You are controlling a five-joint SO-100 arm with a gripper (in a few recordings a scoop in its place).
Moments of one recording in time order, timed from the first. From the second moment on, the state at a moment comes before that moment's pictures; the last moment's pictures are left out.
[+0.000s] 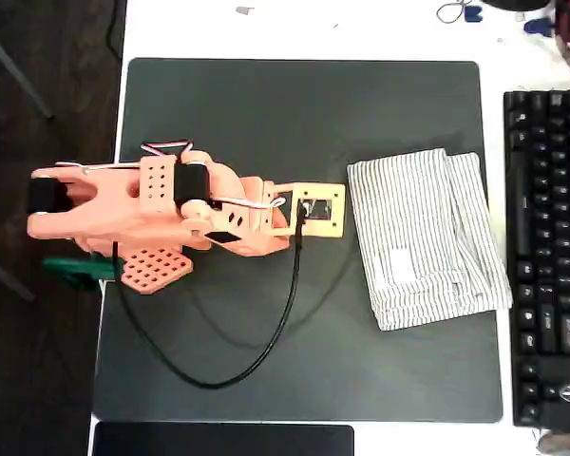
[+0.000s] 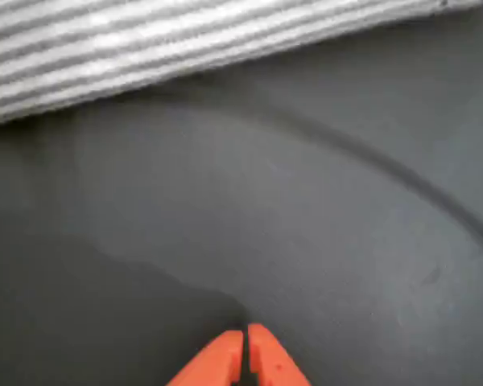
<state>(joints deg) -2.3 184.0 175.6 64.5 -84.4</state>
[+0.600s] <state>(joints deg) -1.5 190.5 177.5 74.0 -85.6</state>
